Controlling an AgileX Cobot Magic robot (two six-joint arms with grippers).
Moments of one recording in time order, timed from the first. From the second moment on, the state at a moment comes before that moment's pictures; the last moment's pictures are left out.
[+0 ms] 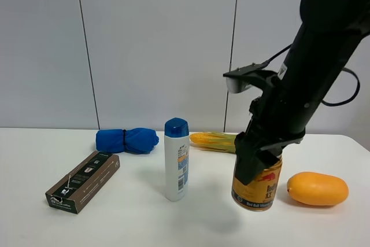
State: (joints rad) left arm 0.13 0.00 -0.51 -0.05 1.06 0.04; right arm 0.55 1.60 -1.09 0.08 0.79 -0.35
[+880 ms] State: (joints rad) left arm 0.13 0.00 -0.51 -0.05 1.06 0.04; right arm 0.85 1.67 -1.65 0.10 0.93 -0.49
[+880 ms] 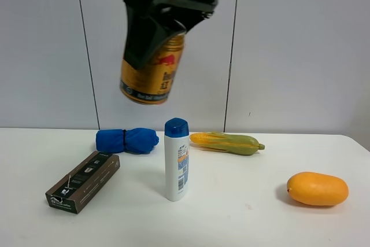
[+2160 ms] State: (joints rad) left arm 0.13 0.00 -0.51 -0.05 1.06 0.04; right arm 0.86 2.21 -2.12 0.10 1.11 -0.64
